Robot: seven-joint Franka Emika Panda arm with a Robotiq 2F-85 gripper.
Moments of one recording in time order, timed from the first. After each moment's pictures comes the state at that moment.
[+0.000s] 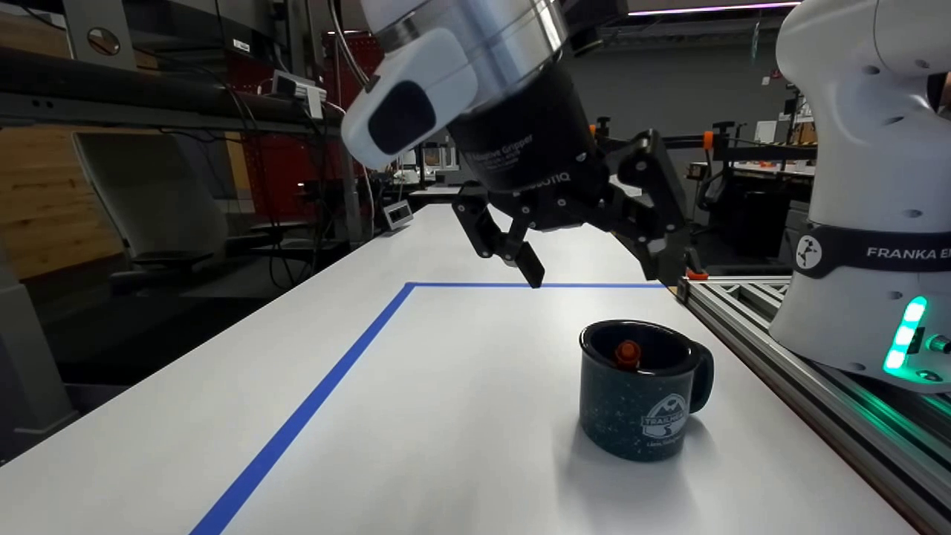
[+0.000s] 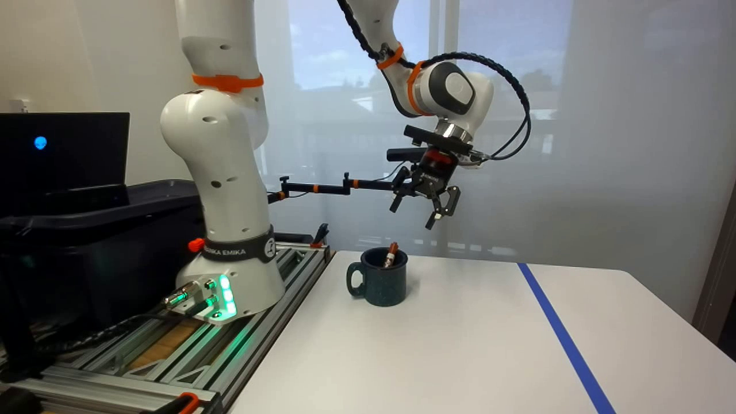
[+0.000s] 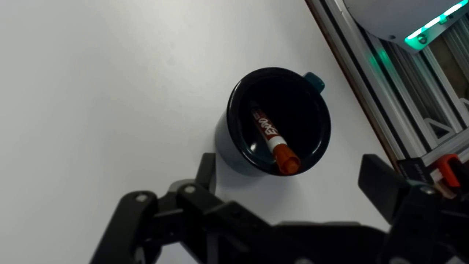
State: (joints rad) arm 0.26 0.05 0.26 -2.39 -0.18 1.86 -0.56
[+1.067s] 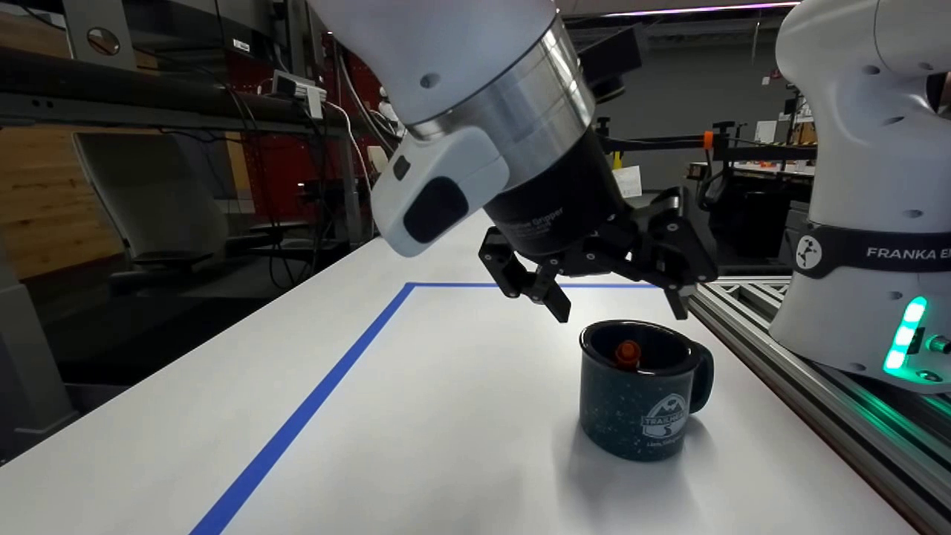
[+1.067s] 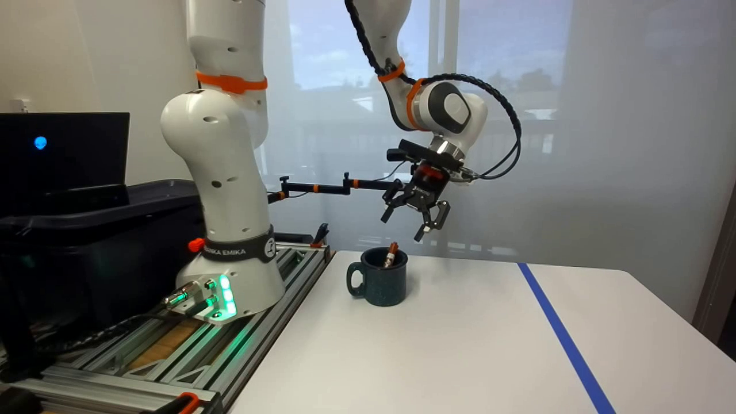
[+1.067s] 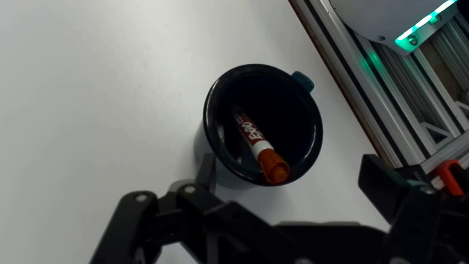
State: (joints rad) arm 0.27 0.14 0.28 -2.39 -0.19 1.86 -0.50
